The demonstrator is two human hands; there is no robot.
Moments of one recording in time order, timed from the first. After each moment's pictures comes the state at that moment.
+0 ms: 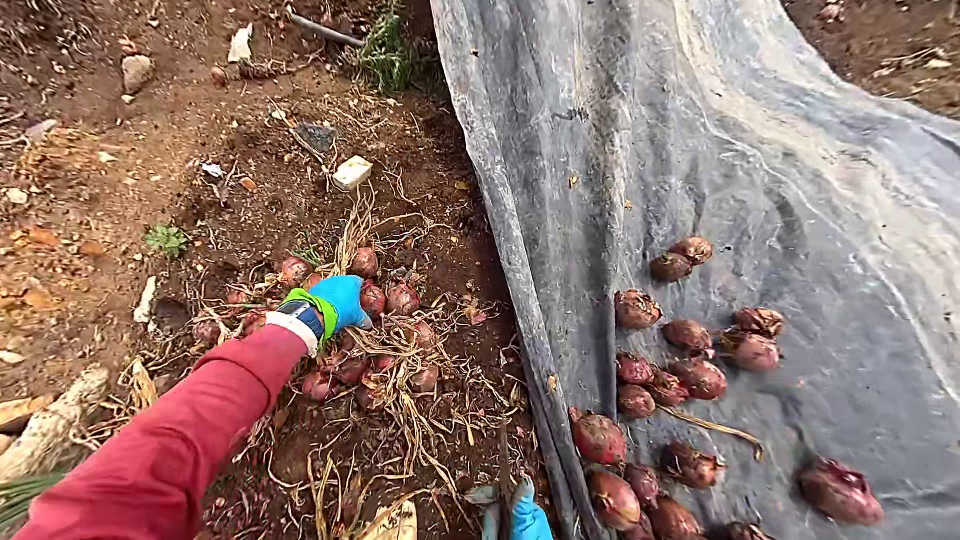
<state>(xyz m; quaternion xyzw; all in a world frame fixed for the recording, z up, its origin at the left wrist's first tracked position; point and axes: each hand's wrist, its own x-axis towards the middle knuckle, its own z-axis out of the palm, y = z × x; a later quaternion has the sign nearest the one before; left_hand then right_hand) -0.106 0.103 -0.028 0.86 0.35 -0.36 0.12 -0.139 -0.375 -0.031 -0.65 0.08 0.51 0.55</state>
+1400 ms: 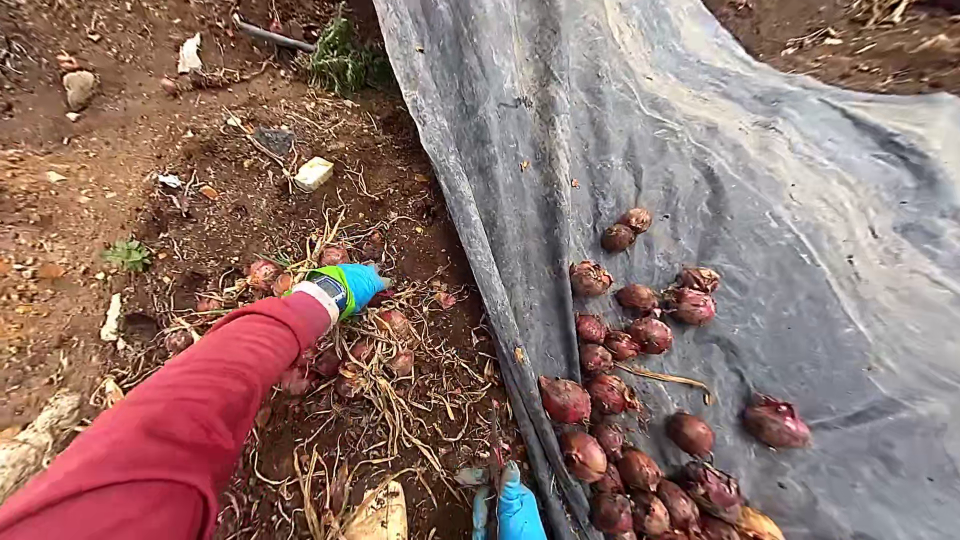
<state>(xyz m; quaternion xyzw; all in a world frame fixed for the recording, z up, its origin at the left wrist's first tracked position) -0.042 0.054 -0.041 0.90 0.07 -0.44 0.02 -0.155 -0.395 -0.018 -0.67 0.09 0.45 0.58</state>
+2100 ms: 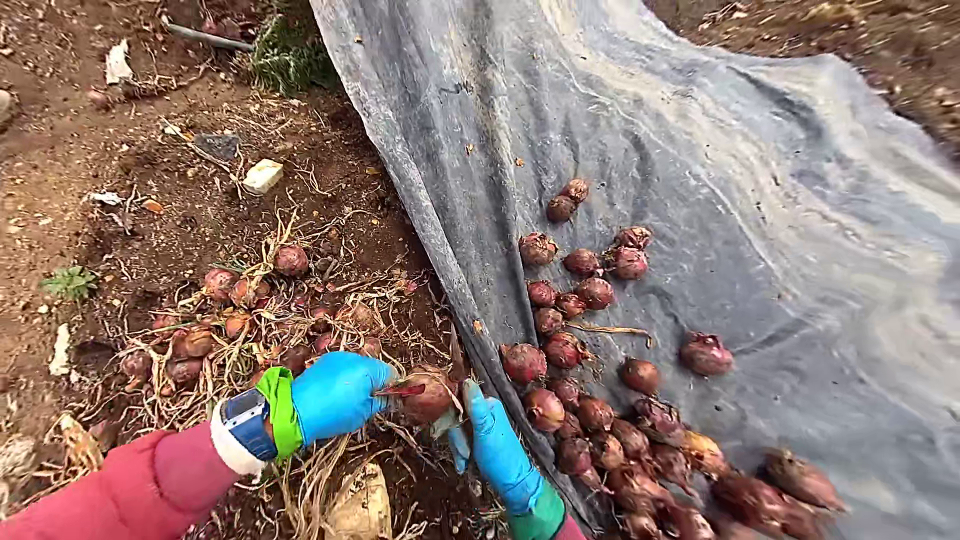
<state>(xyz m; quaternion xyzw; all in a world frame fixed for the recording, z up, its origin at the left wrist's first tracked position) -0.130 -0.097 0.101 0.88 0.04 -0.37 0.29 -0.089 -0.364 0.016 -0.59 -0.08 0.44 0.67</state>
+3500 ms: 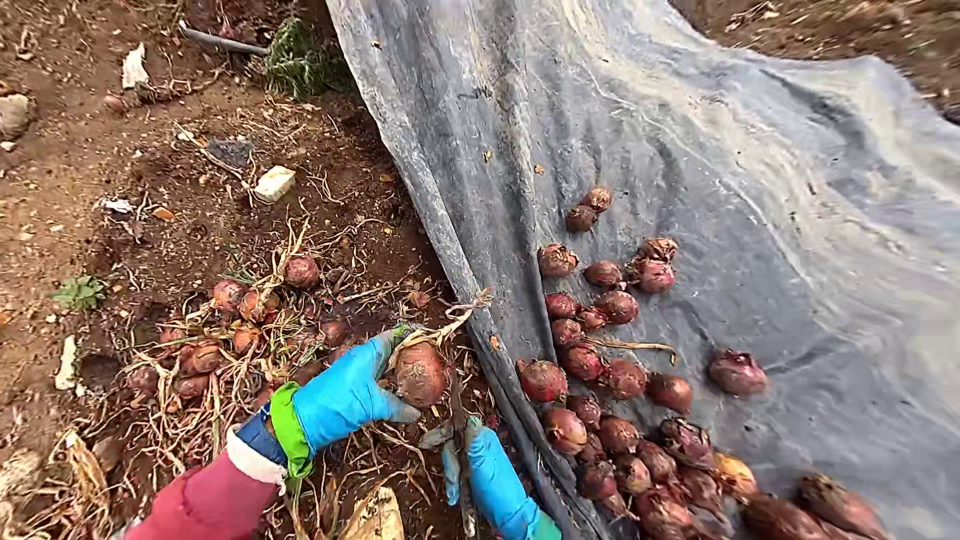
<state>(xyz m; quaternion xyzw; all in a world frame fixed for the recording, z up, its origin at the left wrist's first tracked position) -0.125 -0.081 0.071 0.72 0.20 -0.20 0.63 -0.113 -0.351 -0.018 -0.55 -0.02 0.49 0.67</state>
